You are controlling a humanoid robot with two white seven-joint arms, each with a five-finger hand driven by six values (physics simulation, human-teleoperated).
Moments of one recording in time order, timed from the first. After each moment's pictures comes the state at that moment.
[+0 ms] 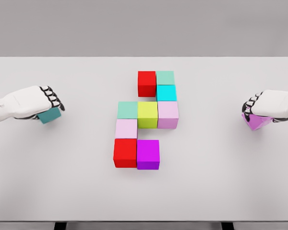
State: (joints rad) left arm -0.54 0.98 -0.69 -1.41 -0.77 -0.61 -0.08; right arm -0.56 -1.03 0.58 -1.53 0.65 -0.61 0.61
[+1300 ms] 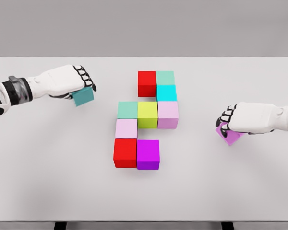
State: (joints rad) left arm -0.75 0.75 -0.76 -1.30 -0.78 -0.61 -0.16; right arm -0.54 -1.07 0.64 -1.77 0.52 -0.61 0.61
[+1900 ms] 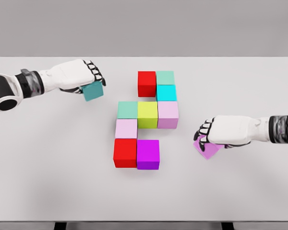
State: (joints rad) left arm -0.81 0.66 -0.78 -1.24 -0.78 -0.61 -0.19; right arm -0.52 -0.98 0.69 -1.77 0.43 -0.61 0.61
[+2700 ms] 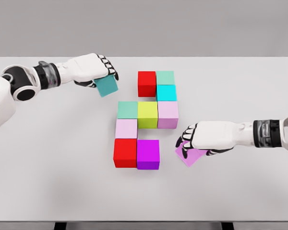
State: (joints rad) left arm -0.89 0.54 -0.82 -1.11 -0.78 -0.61 -0.21; right arm -0.52 -0.90 0.72 -1.77 0.36 -0.61 0.61
